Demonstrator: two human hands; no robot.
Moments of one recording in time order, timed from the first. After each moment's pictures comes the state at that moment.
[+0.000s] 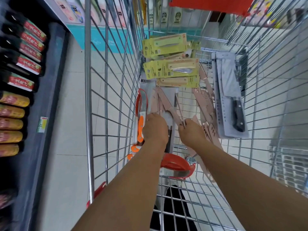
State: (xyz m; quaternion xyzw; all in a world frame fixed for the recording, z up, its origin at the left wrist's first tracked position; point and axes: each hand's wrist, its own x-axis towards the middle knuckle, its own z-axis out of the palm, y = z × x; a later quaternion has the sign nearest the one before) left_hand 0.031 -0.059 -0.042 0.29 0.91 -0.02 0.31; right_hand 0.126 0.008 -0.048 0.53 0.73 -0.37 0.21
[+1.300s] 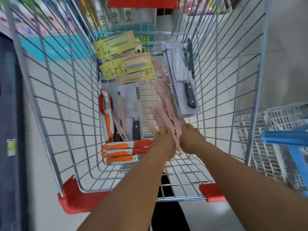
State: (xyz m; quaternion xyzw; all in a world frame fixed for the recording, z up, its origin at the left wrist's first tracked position) left_hand 0.155 -0.061 -0.001 0.47 0.73 -0.05 0.49; right_hand 0.244 0.001 0.005 0.53 0.73 -0.29 0.32
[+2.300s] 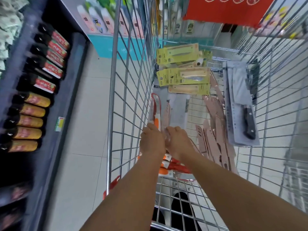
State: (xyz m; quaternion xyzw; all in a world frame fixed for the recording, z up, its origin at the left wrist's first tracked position) left_hand 0.025 -0.103 -0.028 0.21 0.93 -0.02 0.32; right_hand 0.095 -0.045 -0.039 0.36 0.85 -0.34 0.19
